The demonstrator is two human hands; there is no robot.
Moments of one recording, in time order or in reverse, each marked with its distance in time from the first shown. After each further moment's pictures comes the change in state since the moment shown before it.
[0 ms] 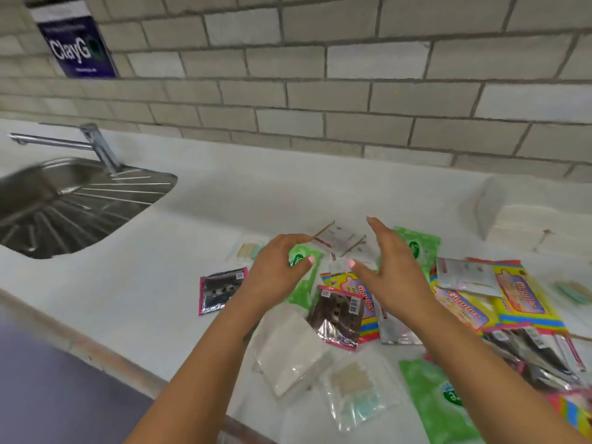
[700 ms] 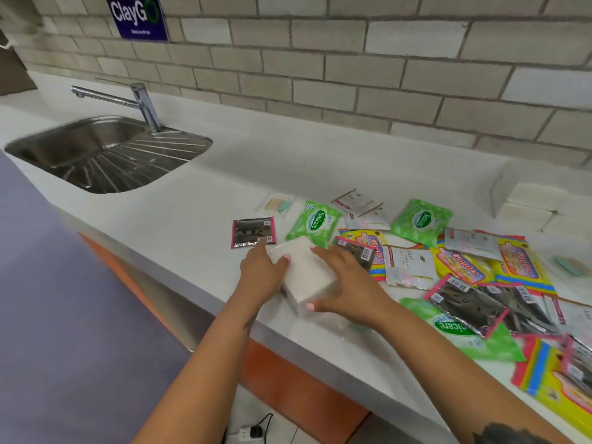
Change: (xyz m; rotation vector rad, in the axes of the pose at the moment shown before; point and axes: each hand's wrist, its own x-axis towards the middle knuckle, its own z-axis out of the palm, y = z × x) left_hand -0.103 -0.062 0.020 -0.119 0.166 -0.410; right_hand -0.091 -0.038 0.057 0.031 -0.497 -0.089
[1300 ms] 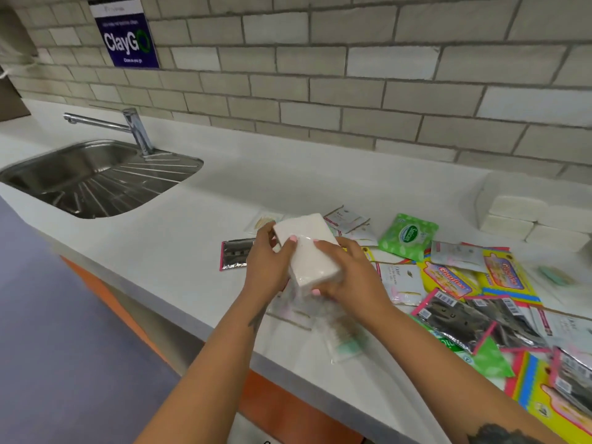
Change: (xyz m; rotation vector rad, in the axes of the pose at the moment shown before) left_hand 0.008 0.059 0.004 -0.499 0.101 0.130; right_hand 0.012 0.006 -0.026 0.168 0.342 -0.049
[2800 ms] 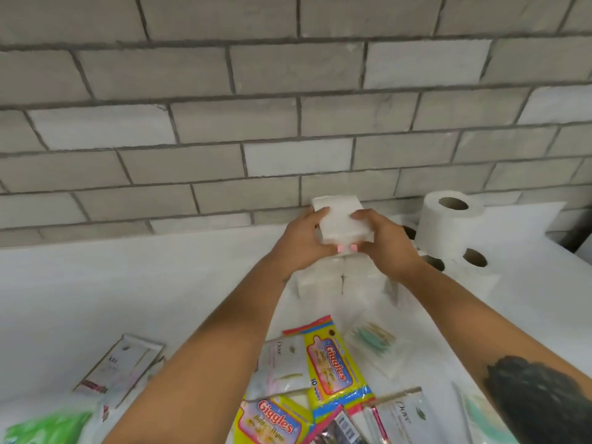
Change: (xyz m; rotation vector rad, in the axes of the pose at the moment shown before) left_hand 0.122 0.122 0.455 0.279 -0.898 0.528; right_hand 0.068 0.226 -0.358 -0.256 0.487 0.408
